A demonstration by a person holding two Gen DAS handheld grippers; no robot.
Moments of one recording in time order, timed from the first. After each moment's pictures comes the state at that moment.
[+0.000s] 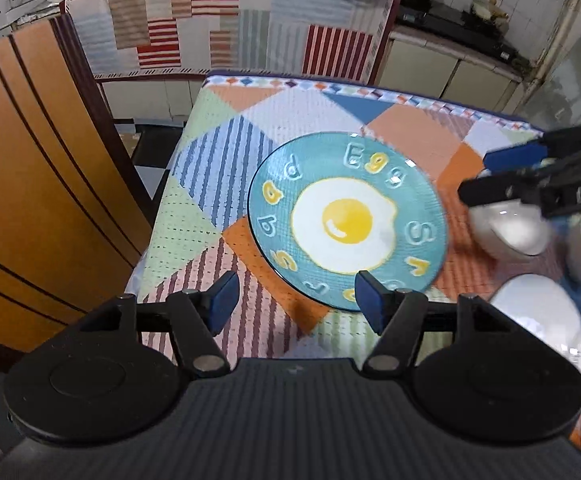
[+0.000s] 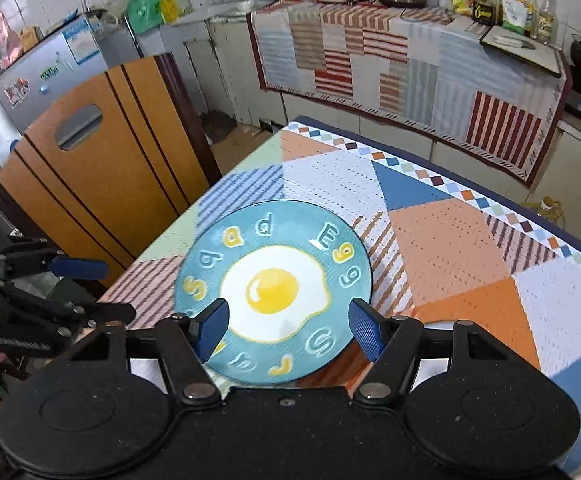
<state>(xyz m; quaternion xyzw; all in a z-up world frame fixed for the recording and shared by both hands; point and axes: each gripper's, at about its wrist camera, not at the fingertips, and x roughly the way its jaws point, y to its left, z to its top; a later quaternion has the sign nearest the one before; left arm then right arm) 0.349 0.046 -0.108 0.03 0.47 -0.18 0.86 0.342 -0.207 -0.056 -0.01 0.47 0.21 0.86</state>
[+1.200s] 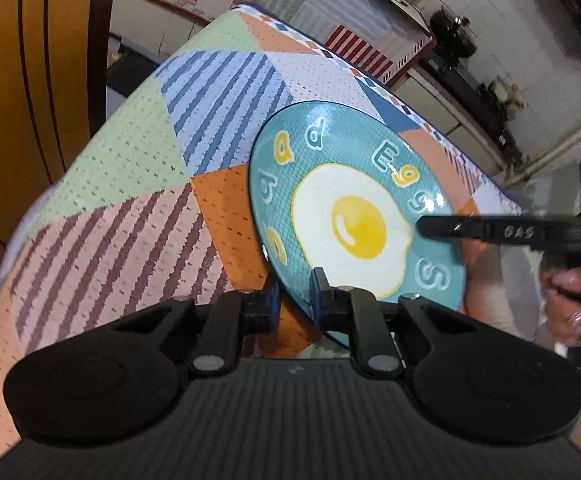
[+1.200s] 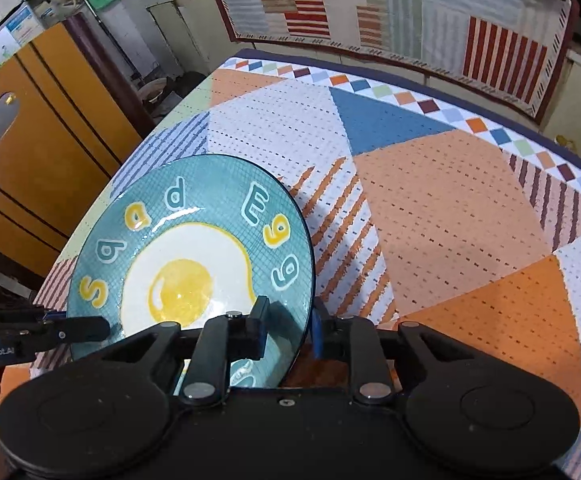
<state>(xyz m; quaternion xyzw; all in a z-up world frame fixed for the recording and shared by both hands) 0.385 0.067 -0.202 -0.19 0.49 -0.18 0.83 0.420 -0.228 -0.150 0.03 0.53 0.20 0.82</state>
